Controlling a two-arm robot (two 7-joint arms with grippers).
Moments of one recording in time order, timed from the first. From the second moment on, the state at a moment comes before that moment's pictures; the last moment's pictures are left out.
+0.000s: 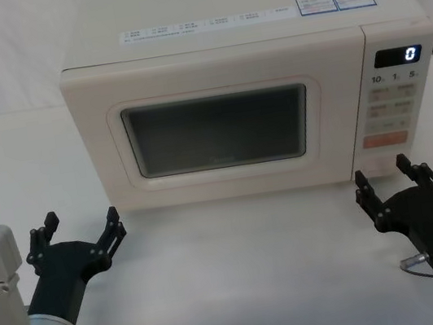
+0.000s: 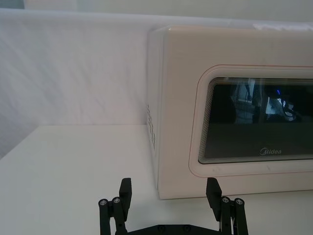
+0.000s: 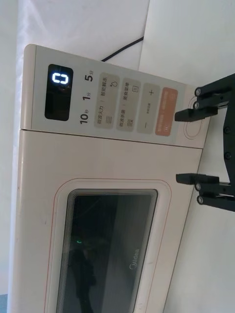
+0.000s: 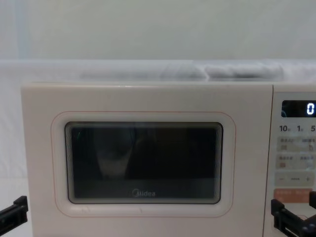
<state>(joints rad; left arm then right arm) 0.27 0.24 0.04 -1.85 -0.25 -0.02 -0.02 -0.17 0.19 -0.26 -1.77 0.07 -0.06 -0.03</state>
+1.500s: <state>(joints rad) 0.27 0.24 0.04 -1.85 -0.25 -0.02 -0.02 -0.16 0.16 -0.21 -1.74 0.16 -0.05 0.06</state>
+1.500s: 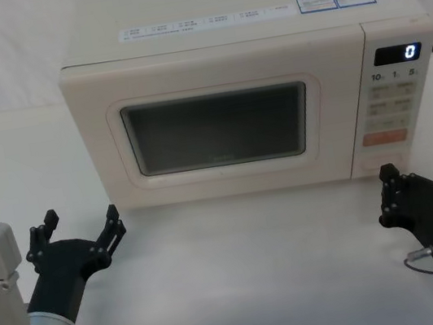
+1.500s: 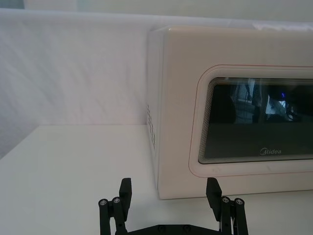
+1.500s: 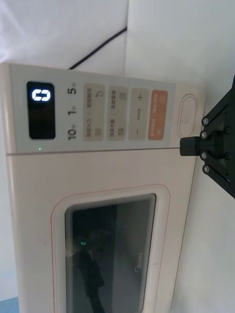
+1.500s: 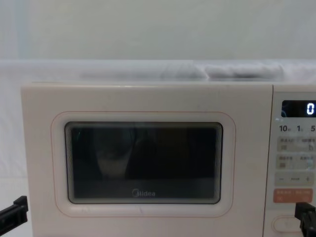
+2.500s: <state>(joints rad) 0.27 0.24 0.04 -1.85 -0.25 -0.02 -0.02 0.04 0.18 -0.19 -1.54 0.17 0.11 0.17</state>
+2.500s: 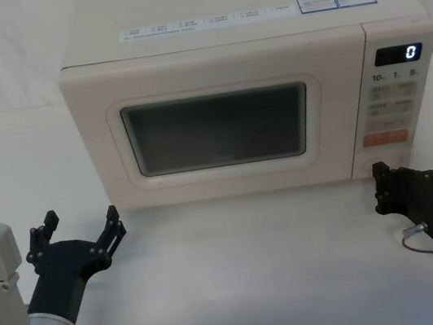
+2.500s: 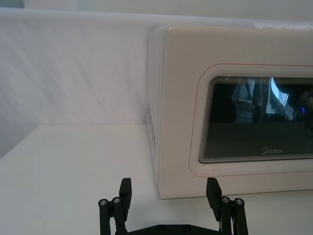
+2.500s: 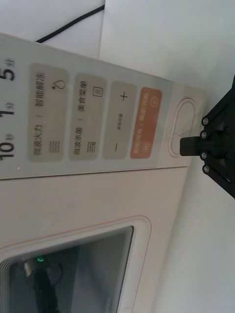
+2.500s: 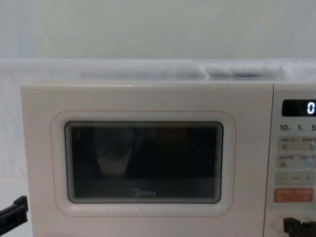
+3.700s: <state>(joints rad) 0.27 0.24 0.04 -1.85 -0.25 -0.02 -0.02 0.08 0.13 -0.16 -1.46 0.16 0.07 0.15</state>
